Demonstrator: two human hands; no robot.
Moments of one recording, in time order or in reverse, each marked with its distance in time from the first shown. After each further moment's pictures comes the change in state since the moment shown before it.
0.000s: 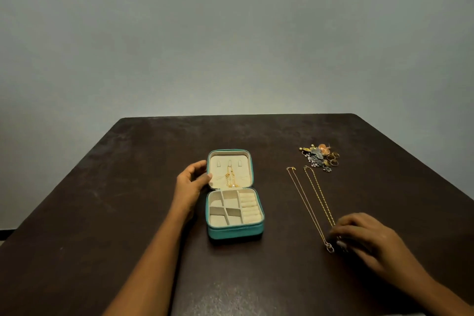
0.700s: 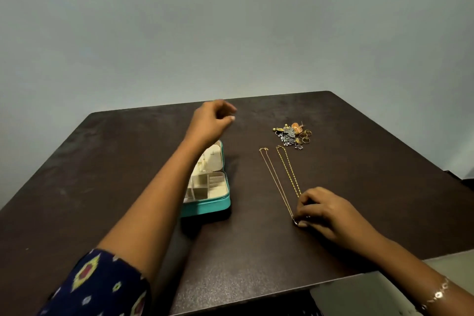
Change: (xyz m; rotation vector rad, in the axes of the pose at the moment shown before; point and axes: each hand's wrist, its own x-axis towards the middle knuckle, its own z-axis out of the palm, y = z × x) left_hand 0.012 0.081 0.103 0.654 -0.238 0.434; right_hand -0.004 0.009 0.008 -0.008 -0.116 -0.002
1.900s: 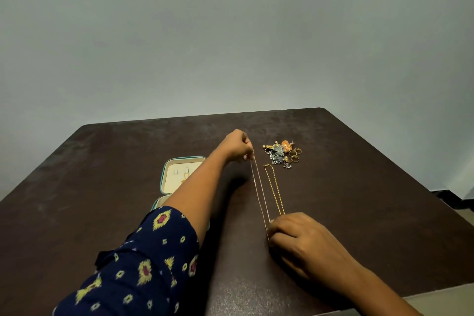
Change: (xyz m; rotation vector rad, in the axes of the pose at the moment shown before) left_hand 0.048 -0.001 0.084 0.084 -0.388 -0.246; right_hand 0.005 -0.011 -0.002 -0.160 0.049 -0.223
